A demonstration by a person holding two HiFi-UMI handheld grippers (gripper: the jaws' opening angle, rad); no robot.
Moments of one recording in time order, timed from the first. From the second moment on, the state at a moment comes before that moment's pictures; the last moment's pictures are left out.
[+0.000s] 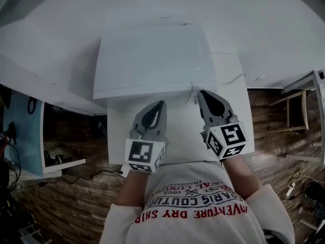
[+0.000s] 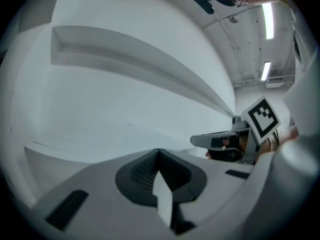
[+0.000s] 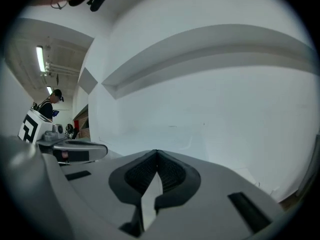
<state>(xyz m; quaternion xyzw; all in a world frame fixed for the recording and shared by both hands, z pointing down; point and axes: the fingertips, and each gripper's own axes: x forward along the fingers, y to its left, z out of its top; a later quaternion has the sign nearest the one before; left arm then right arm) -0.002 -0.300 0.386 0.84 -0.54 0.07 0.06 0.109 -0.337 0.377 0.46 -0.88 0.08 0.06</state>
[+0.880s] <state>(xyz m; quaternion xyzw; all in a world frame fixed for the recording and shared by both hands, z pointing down) -0.078 -0.231 0.346 0.83 -0.56 -0.01 0.01 0.043 -0.254 0.379 0.50 -0.86 0.05 0.02</state>
